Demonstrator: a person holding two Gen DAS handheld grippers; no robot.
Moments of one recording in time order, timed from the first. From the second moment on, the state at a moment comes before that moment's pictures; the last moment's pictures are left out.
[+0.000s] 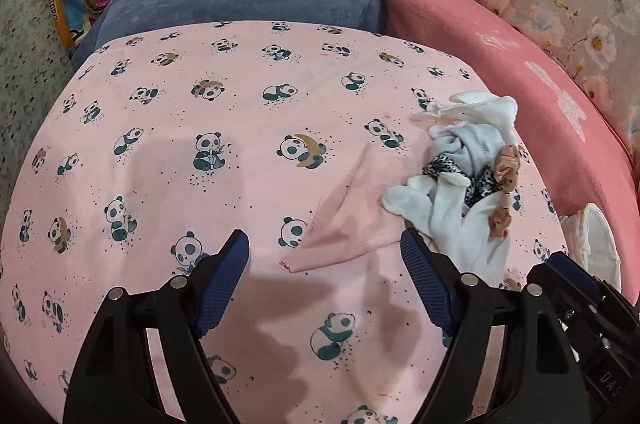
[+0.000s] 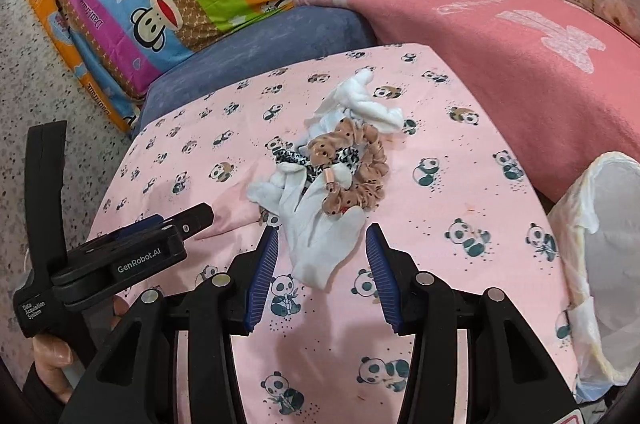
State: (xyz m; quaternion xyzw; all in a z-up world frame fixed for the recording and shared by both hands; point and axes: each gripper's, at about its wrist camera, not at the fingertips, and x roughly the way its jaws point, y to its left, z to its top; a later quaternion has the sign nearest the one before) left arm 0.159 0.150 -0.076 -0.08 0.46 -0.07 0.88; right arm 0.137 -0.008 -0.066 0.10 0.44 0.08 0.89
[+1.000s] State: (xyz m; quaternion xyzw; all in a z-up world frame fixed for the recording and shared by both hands) left arm 0.143 0.113 -0.032 -0.08 0.43 -0.13 0.89; right arm 0.111 -0.022 -0.043 0.13 0.41 0.11 0.90
